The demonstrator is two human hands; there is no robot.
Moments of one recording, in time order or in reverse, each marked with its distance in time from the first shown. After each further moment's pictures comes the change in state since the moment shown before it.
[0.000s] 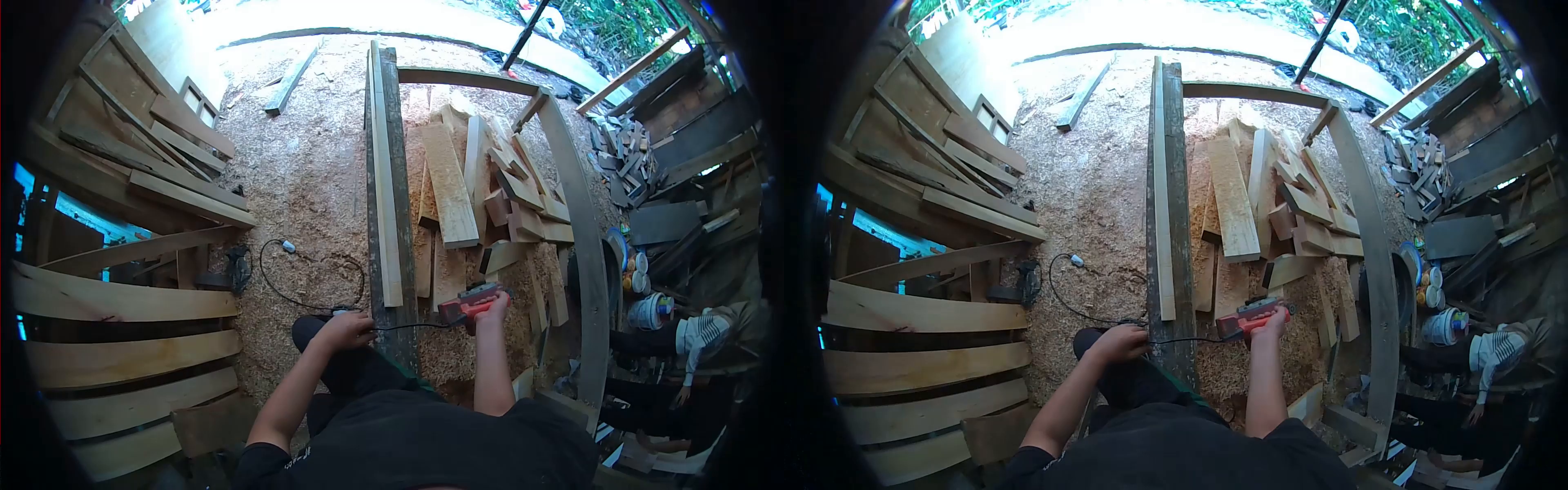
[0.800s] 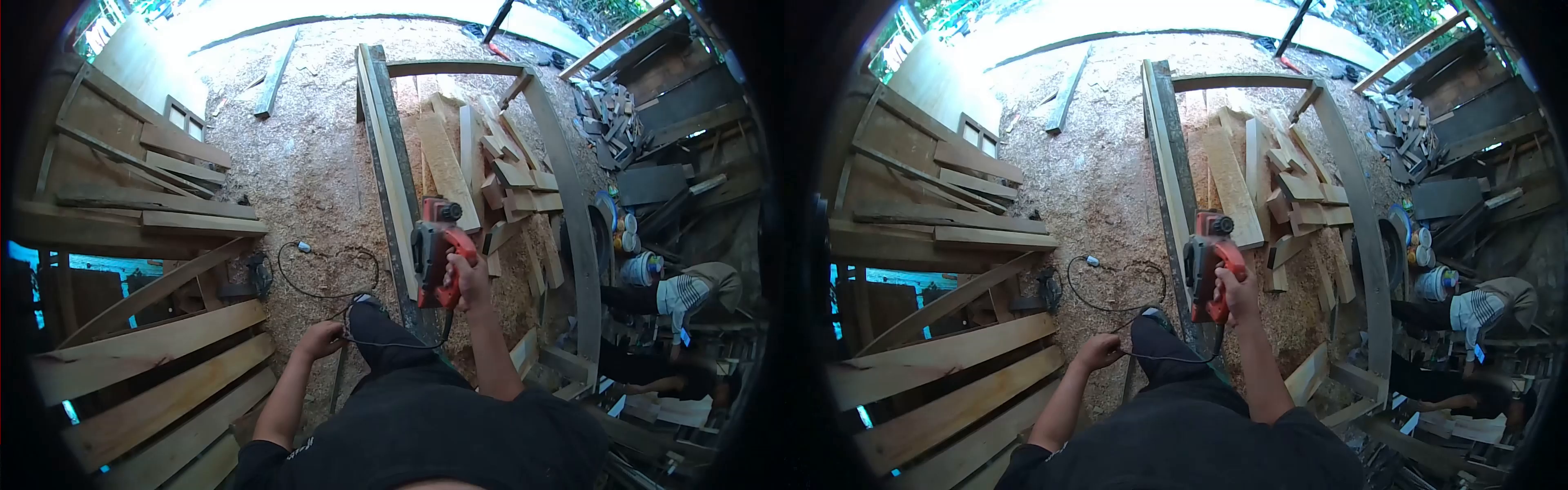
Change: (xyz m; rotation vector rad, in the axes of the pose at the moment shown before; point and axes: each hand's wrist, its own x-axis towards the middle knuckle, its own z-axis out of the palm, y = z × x) left_hand -0.122 -0.010 -0.160 -0.139 -0.006 -0.217; right_hand -0.317 -0.005 0.145 -0.526 -0.695 -0.246
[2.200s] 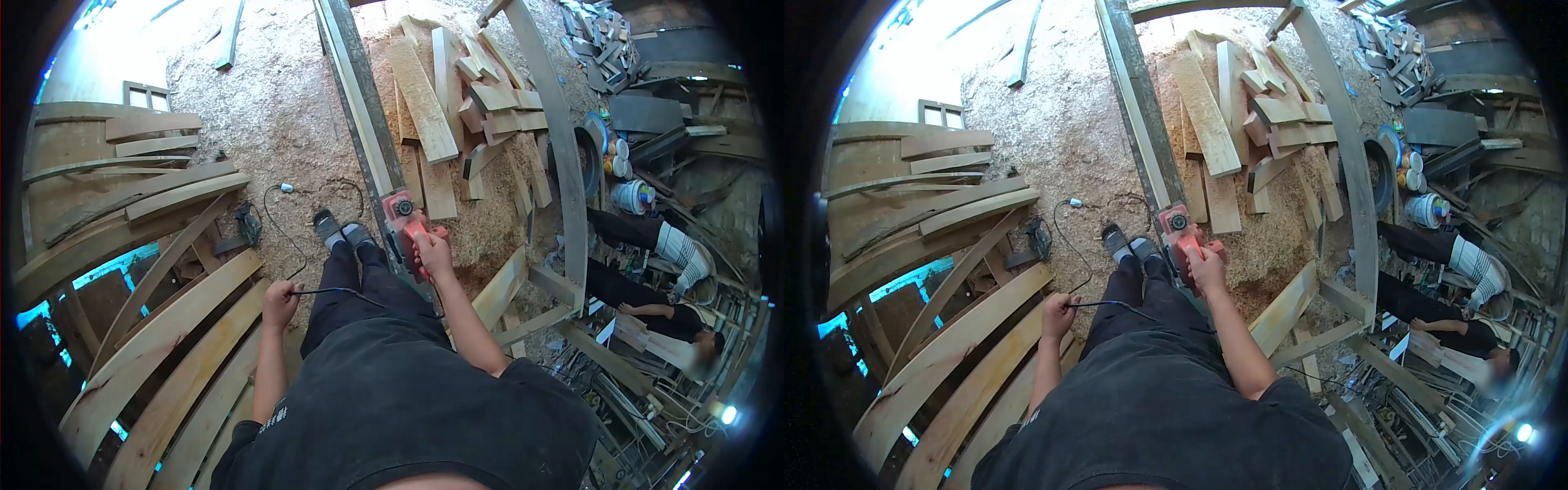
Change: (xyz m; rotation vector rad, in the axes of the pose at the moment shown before) left_hand -0.035 0.072 -0.089 0.074 0.314 -0.280; right_hand -0.042 0.066 -0.032 -0.443 0.158 0.312
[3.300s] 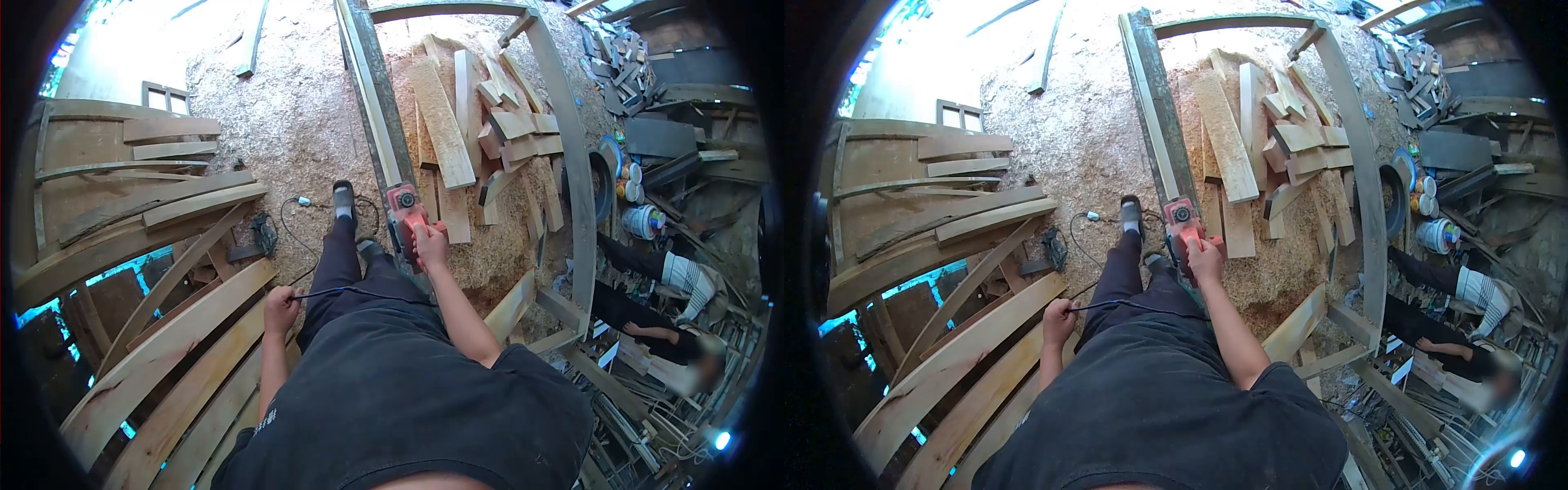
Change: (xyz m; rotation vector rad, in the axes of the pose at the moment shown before) left_hand 0.046 0.008 -0.046 0.044 0.080 -0.051; right_hand 0.089 -0.043 0.062 -0.017 0.079 -0.090
